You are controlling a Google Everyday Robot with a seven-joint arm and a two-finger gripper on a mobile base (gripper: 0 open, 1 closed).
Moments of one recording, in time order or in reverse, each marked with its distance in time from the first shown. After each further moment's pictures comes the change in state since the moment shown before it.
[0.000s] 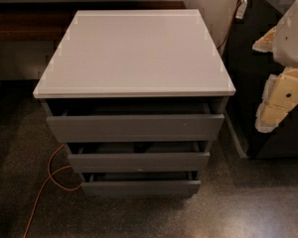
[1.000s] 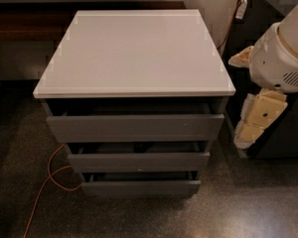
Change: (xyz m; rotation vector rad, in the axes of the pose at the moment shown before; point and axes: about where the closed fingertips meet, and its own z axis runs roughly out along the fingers) arm -0.026 0.023 0.031 -0.030 -0.100 -0.082
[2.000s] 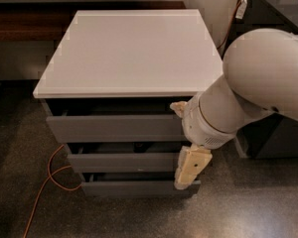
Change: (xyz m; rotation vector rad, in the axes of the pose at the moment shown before) arm -0.069 0.061 0.121 -0.052 -0.127 -0.125
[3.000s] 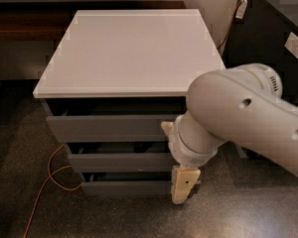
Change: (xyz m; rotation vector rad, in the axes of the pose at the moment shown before) arm 0.013 0.019 0.052 -0.032 0.124 -0.098
